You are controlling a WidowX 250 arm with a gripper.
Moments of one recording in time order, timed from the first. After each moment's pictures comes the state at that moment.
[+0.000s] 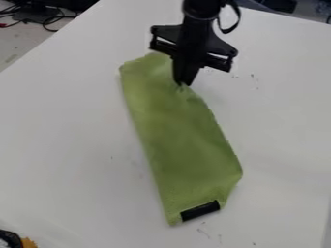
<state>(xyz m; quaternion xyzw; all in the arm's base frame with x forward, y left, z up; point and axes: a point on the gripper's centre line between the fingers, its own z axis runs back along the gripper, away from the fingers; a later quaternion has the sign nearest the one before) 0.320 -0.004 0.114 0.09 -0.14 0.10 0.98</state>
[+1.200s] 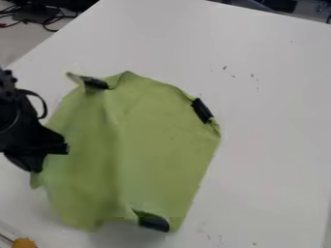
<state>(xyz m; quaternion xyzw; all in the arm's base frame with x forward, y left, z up) 0.159 0.126 0.044 0.07 -0.16 0.22 0.96</state>
